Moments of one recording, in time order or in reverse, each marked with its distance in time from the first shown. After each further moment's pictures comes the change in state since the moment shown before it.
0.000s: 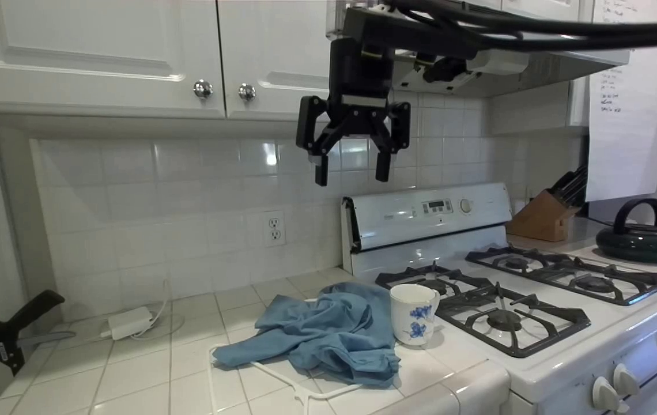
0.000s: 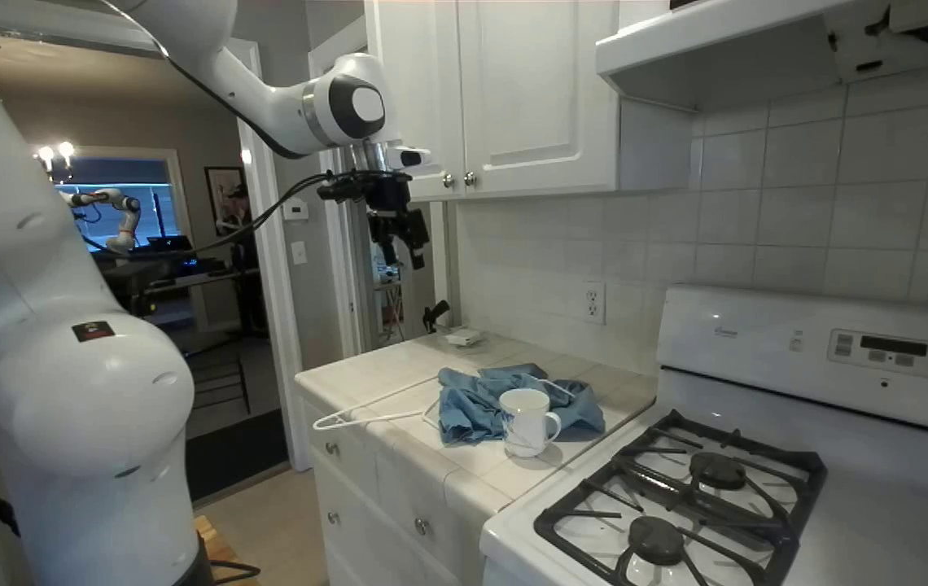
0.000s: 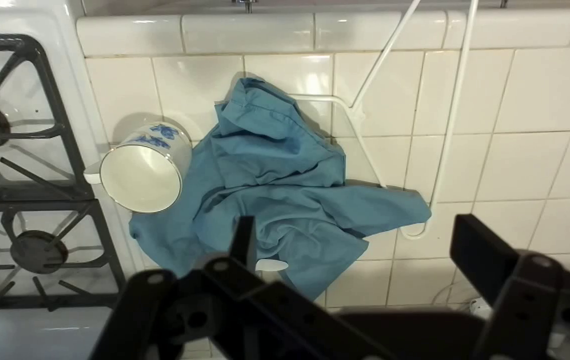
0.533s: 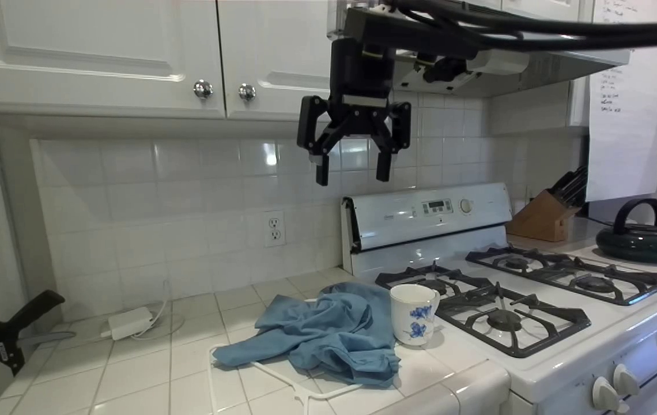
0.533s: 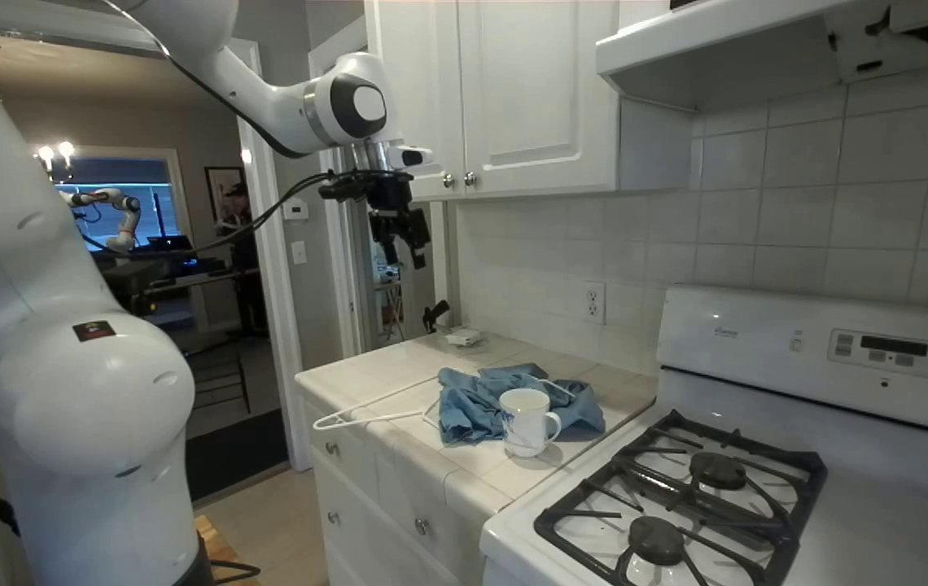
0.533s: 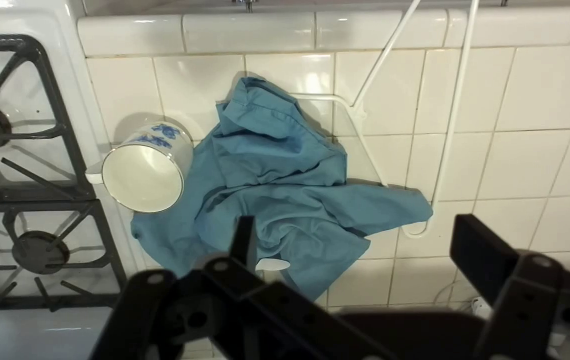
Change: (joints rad) arm 0.004 0.000 -0.009 0.000 -0.001 0.000 0.000
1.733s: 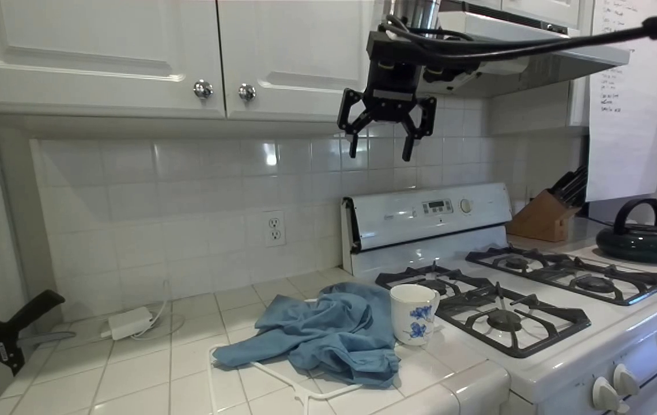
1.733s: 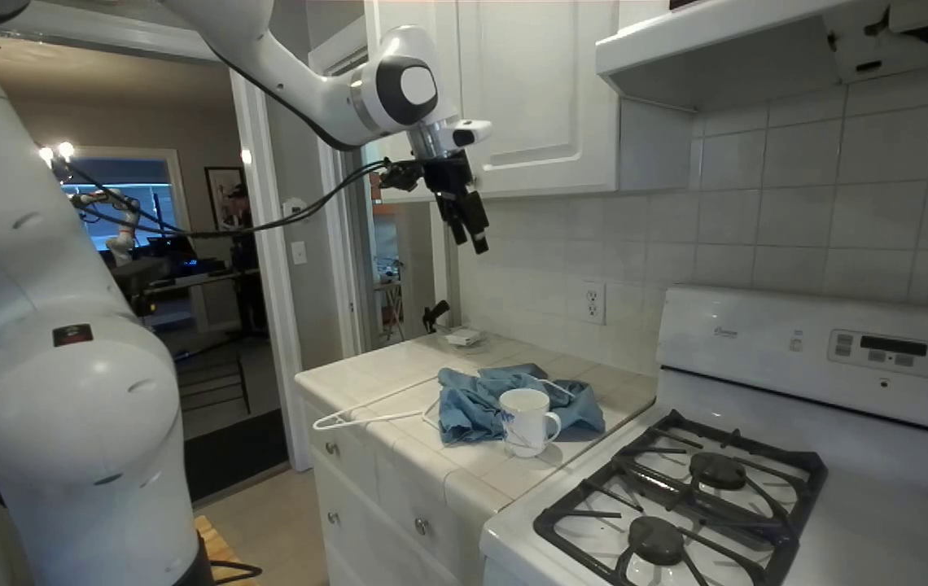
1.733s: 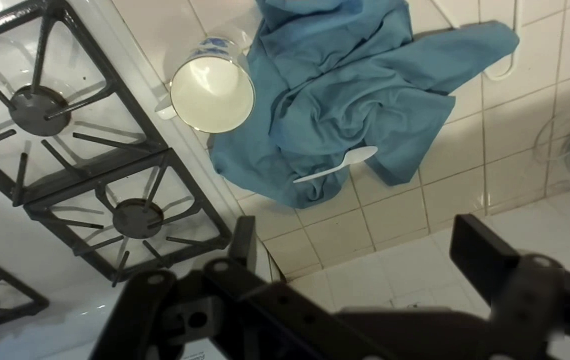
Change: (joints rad) arm -0.111 0.030 -0.098 0.041 -0.068 0.140 0.178
